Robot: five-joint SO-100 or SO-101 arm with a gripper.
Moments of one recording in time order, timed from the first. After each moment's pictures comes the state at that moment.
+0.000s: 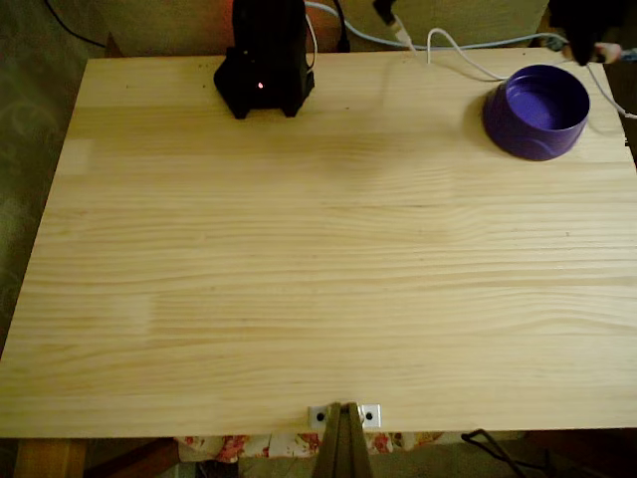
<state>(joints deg) -84.2 69.3 61.3 72.9 19.2</state>
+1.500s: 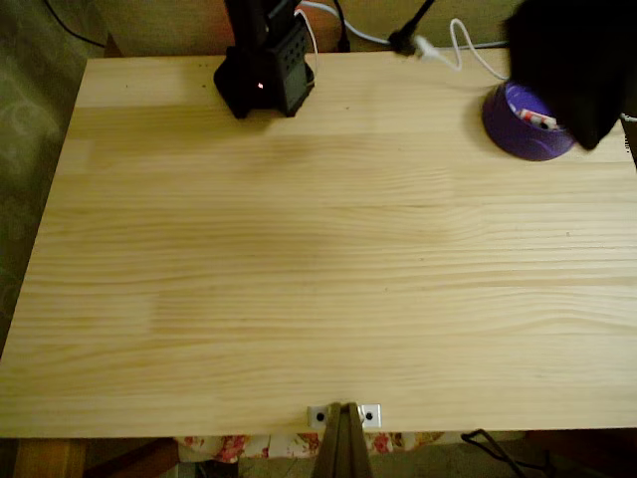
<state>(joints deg) -54.6 90.4 69.9 71.2 13.0</state>
